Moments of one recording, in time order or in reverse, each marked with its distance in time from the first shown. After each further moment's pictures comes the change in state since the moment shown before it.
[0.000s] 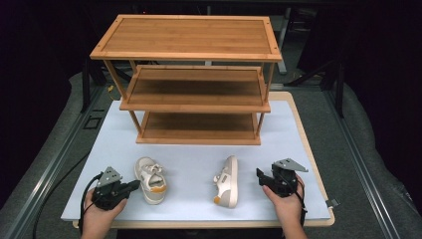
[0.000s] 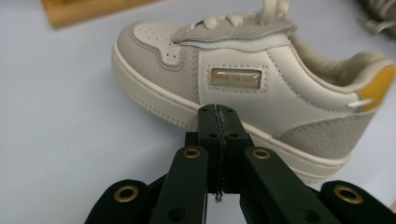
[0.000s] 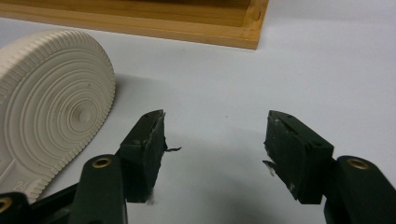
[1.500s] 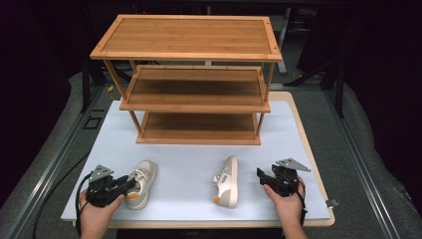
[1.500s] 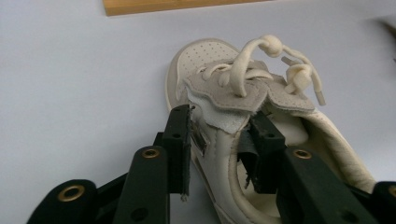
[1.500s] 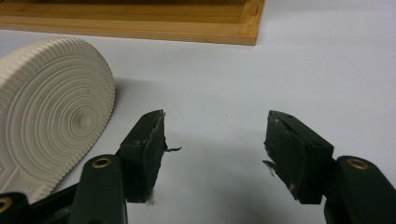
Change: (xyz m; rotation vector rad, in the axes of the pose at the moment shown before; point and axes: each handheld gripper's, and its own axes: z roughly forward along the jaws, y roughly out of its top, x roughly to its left) left arm 0.010 0.009 -0.007 -0.052 0.080 -0.163; right arm -0.004 -0.001 0.001 0.004 0.018 0.053
